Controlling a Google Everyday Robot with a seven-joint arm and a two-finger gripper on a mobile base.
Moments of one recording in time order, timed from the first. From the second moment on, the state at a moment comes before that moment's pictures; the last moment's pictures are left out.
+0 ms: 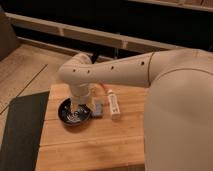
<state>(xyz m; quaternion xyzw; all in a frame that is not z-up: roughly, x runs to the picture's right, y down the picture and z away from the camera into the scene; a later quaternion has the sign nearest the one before) -0.107 0.103 0.703 -0.26 0.23 0.64 0.68</state>
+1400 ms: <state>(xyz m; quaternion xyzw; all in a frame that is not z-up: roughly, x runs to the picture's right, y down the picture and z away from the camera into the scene) -0.092 -0.002 0.729 -0.22 0.08 0.68 0.69</state>
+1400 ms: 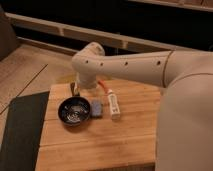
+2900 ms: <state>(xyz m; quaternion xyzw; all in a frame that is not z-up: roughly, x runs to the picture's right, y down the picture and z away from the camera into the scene) -0.058 -0.081 0.863 -0.26 0.02 0.63 0.73</state>
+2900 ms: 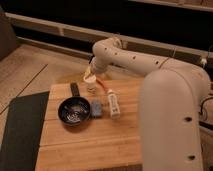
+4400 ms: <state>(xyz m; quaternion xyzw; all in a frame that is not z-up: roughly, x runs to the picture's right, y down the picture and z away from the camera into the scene) -0.049 -0.125 0.917 -0.18 0.01 0.62 0.77</state>
